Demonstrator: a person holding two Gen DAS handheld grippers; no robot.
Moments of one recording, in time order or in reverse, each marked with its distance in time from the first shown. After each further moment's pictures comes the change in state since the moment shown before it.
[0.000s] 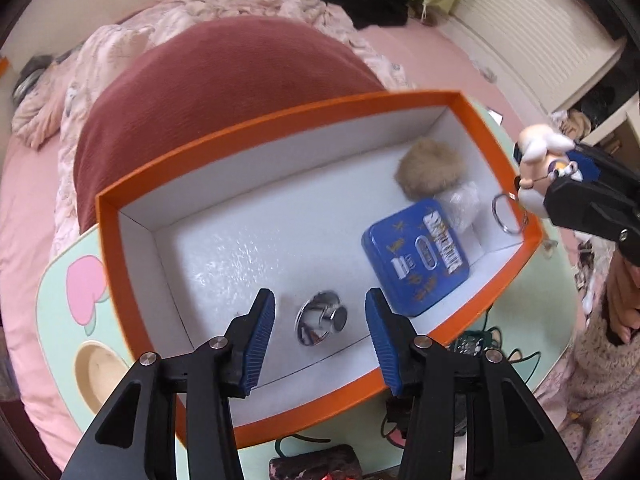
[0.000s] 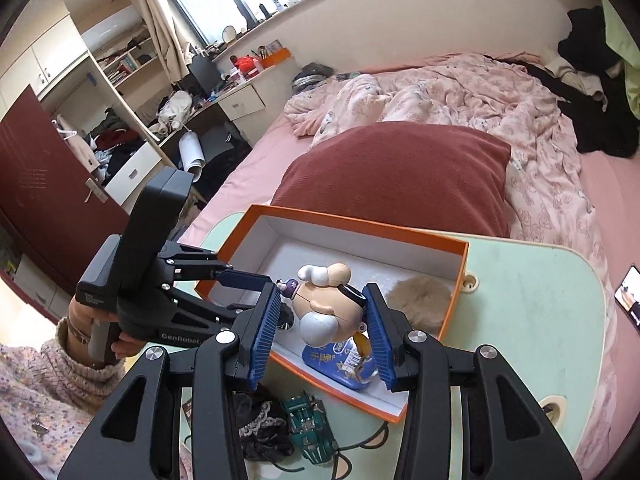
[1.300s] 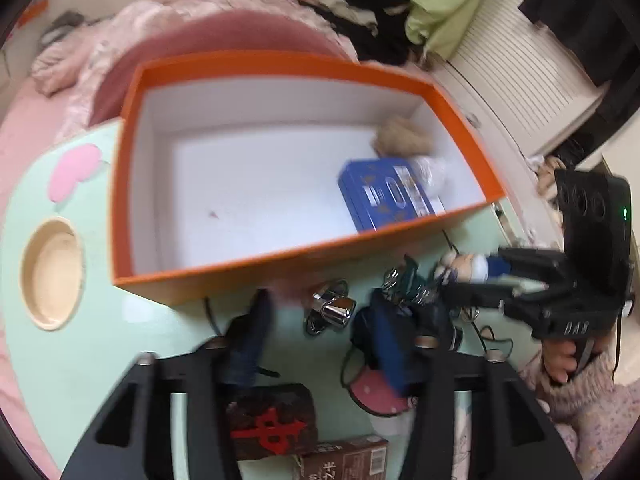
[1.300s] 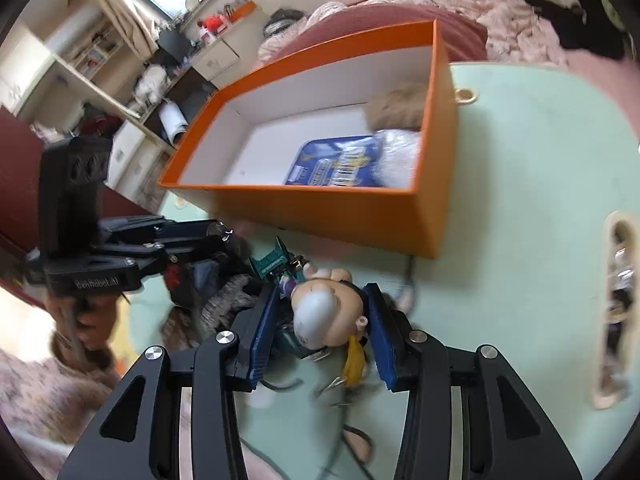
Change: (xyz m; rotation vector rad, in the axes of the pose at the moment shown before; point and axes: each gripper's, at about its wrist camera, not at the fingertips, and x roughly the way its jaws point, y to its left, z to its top) left arm -0.023 -0.001 -0.090 -0.155 -0.193 -0.117; right arm 0.039 -0.013 -0.101 0.156 0.175 0.029
